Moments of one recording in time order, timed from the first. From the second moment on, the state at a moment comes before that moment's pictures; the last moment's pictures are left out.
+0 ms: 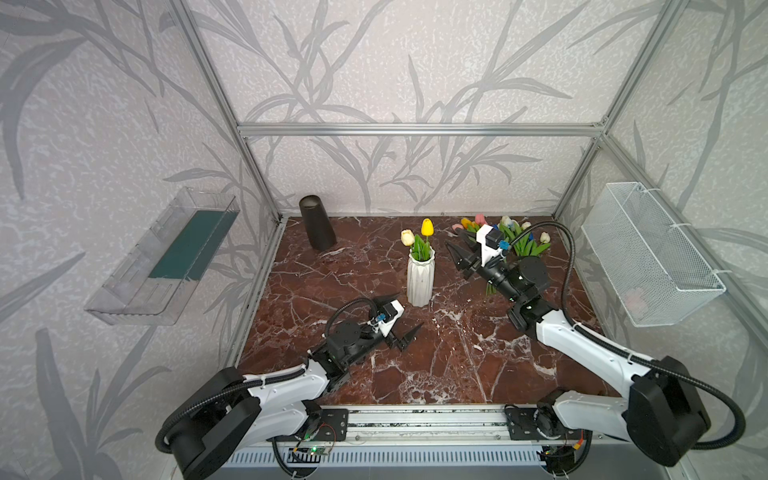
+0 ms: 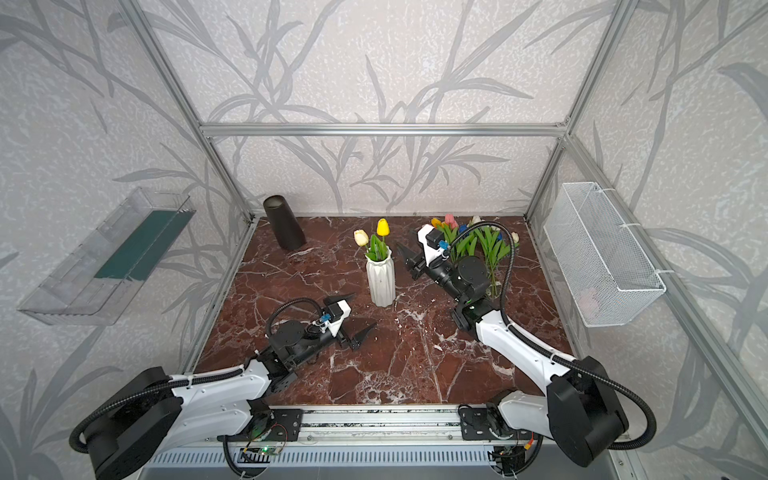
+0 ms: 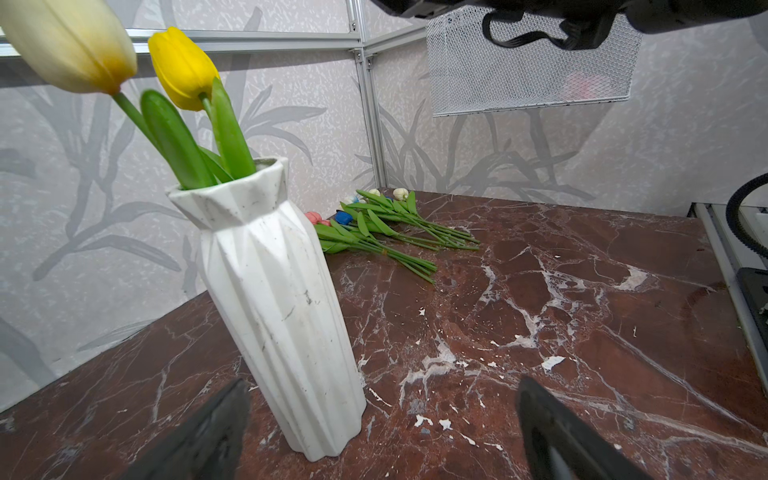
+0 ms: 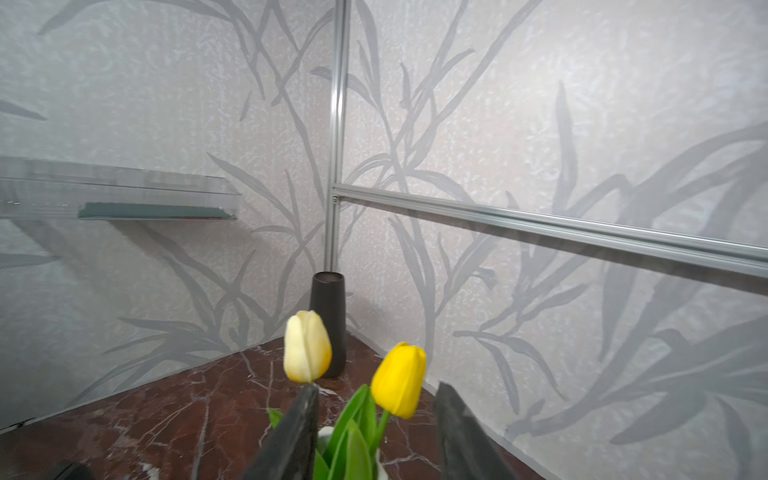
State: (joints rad) left arm -0.77 1.13 0.20 0.92 0.14 0.17; right arm 0.47 1.22 0.74 0.75 -0.25 -0.01
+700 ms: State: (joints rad) left arm -0.77 1.14 0.20 0.92 0.14 0.17; right arm 0.06 1.82 1.36 -0.40 -0.06 0.22
